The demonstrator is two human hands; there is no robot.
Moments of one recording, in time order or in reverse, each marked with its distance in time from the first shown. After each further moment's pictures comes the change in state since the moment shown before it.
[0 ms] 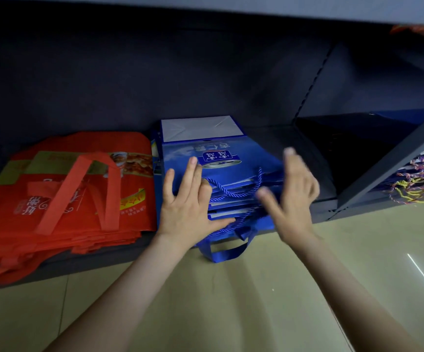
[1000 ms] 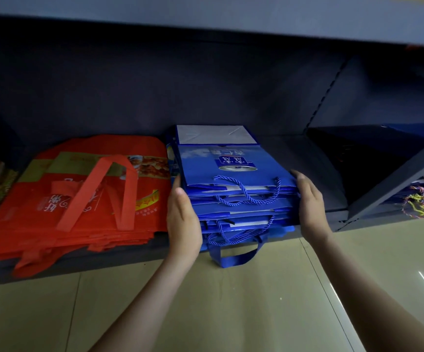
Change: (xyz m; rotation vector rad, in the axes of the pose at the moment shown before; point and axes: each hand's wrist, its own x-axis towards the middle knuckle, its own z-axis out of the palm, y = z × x) left_hand -0.006 0.002 -0.016 -1.295 0.029 -0.980; right_hand 0.023 0.025 0.008 0.705 -0.114 0.695
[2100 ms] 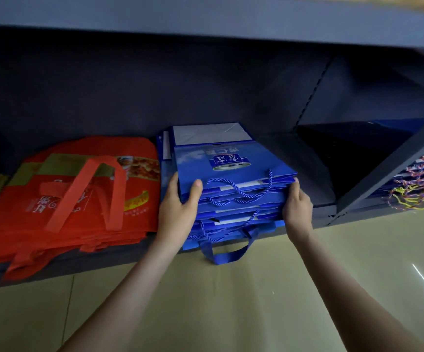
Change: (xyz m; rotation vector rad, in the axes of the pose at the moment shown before) left_hand 0.010 0.015 -0.002 0.172 -0.195 -0.046; right_hand -0.012 0.009 0.003 -0.117 0.195 0.109
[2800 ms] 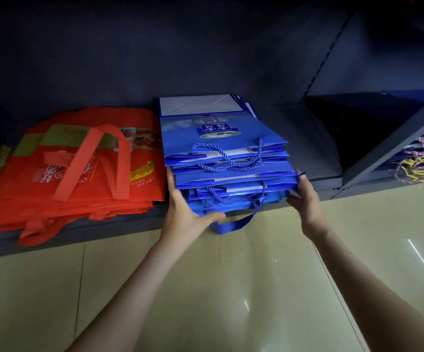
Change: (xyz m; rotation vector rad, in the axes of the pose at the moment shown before) left_hand -0.037 -0.068 -0.002 0.134 -0.083 0.084; right_hand -0.017 0.044 -0.027 0.238 -0.379 0.029
